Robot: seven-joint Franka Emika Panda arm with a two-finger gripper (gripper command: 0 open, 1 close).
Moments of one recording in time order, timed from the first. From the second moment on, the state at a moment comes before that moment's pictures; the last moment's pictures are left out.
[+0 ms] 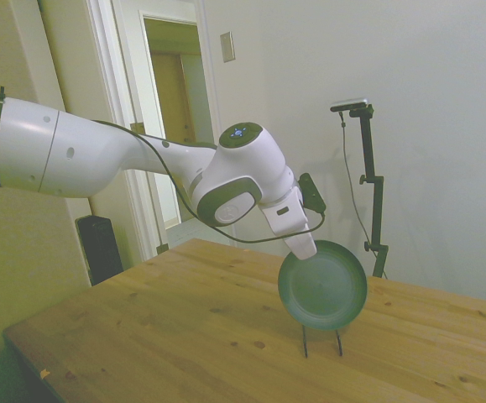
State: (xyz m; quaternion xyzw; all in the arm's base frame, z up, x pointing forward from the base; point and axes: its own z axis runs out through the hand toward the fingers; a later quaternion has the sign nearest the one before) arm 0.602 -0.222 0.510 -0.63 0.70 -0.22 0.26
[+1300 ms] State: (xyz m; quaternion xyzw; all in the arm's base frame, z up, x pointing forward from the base) arm 0.589 -0.237 0.502 -0.63 0.69 -0.22 0.29
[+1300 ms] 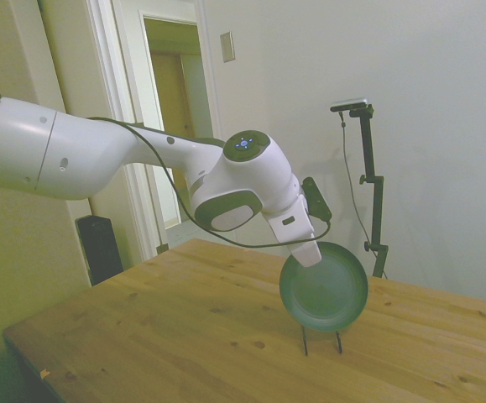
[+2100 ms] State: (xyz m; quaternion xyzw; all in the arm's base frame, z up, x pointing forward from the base) arm 0.585 -0.236 0.505 -0.63 0.68 -0.22 0.29
